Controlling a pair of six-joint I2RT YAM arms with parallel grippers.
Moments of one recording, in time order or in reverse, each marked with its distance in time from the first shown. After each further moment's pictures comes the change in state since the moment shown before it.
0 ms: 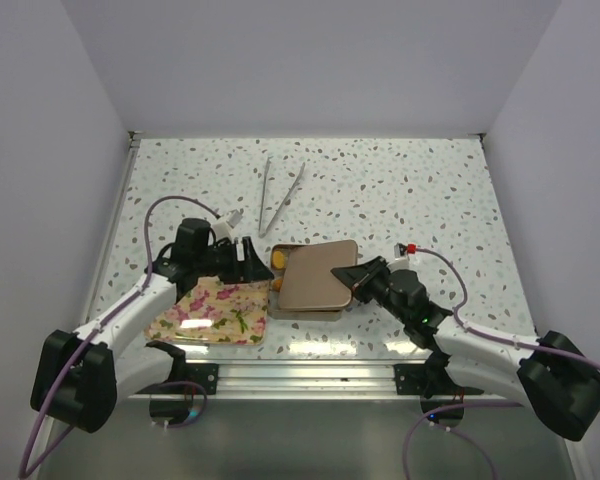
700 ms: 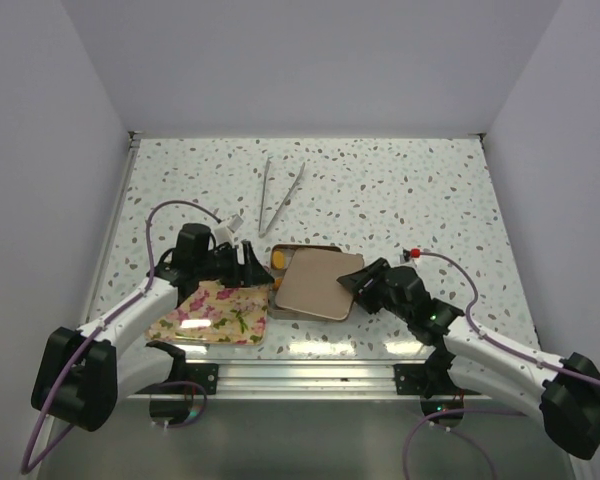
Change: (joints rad) left arm 0.002 0.010 -0.061 0.090 0.040 -0.003; right arm 0.001 -0.147 0.092 -0.491 0.022 0.017
